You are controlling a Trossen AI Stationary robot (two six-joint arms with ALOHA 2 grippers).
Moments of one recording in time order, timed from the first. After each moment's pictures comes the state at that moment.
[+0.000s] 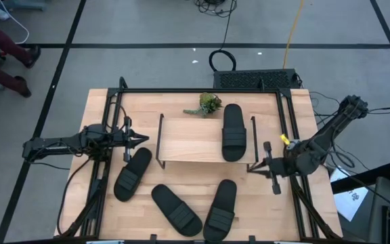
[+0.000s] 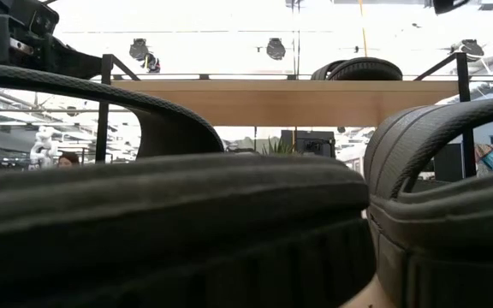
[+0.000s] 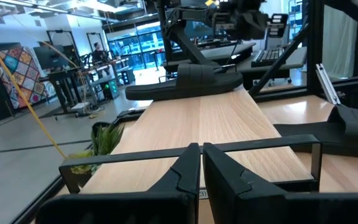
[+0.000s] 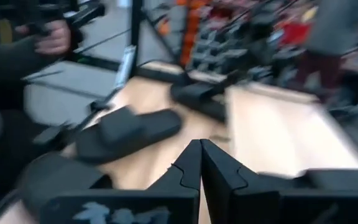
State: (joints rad) left arm 0.10 0.14 0.07 0.08 0.05 0.17; right arm 0.75 0.77 0.53 -0.01 0.62 0.01
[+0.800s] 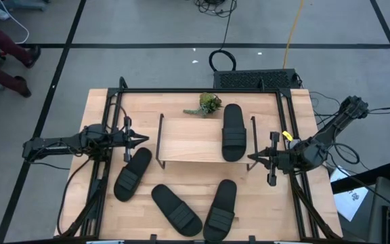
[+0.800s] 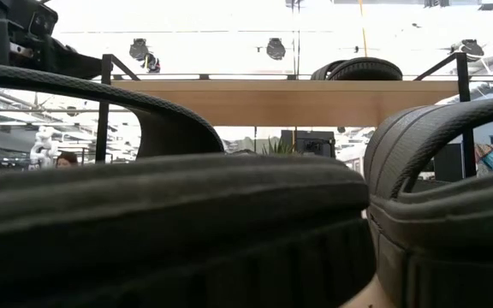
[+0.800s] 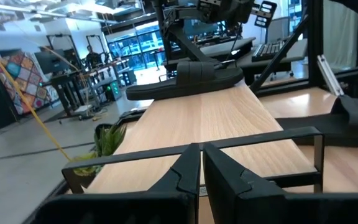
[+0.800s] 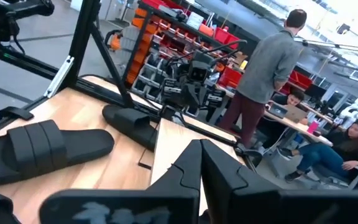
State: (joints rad) left arm 0.10 0.14 0.07 0.07 0.05 0.23; right arm 0.72 0.72 0.53 0.15 0.78 -0.39
